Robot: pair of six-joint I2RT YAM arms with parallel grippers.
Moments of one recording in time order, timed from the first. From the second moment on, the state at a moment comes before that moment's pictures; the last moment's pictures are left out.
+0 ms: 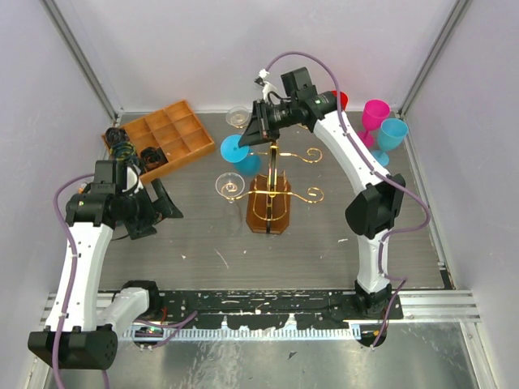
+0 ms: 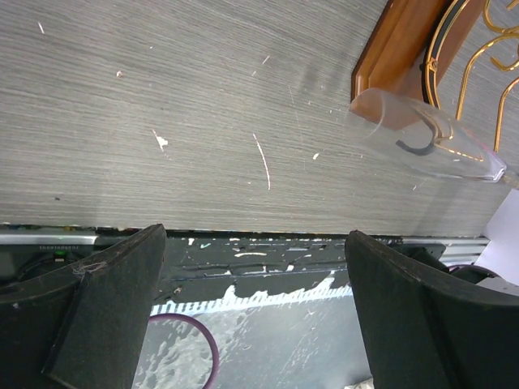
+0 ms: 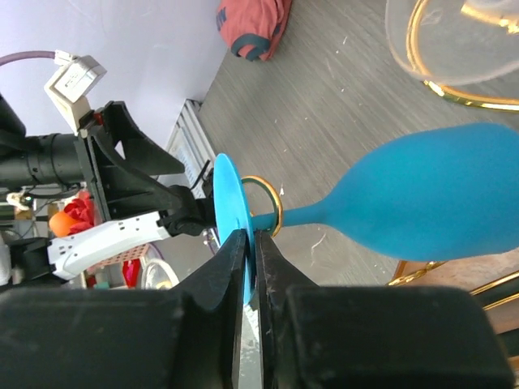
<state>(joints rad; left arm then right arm) -0.03 0.97 1.12 -1.23 0.28 -0.51 0.47 2.05 2.23 -0.91 -0.85 0.38</state>
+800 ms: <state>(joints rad) -0.03 0.96 1.11 -1.23 0.28 -0.52 0.50 2.00 2.12 -0.76 -0.99 0.53</state>
